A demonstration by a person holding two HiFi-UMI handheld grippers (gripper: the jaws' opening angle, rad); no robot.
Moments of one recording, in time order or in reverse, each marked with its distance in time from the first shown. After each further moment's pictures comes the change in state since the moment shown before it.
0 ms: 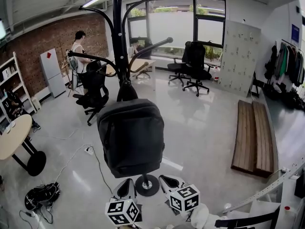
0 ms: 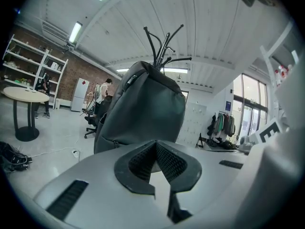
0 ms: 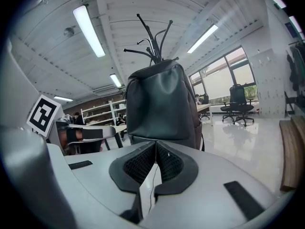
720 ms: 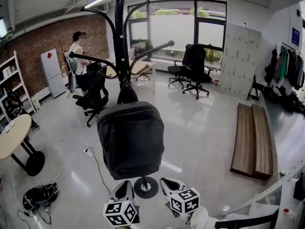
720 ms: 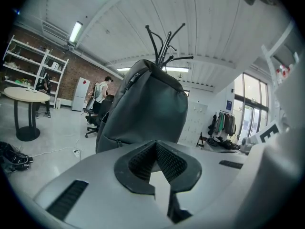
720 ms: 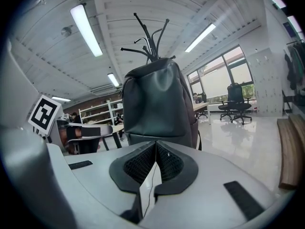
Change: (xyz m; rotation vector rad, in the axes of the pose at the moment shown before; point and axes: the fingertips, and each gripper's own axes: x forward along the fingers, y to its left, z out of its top) left arm 0.002 0.008 -0.003 -0.002 0.008 0.008; right arm -0.002 -0.010 -0.008 0.014 0.011 -0.020
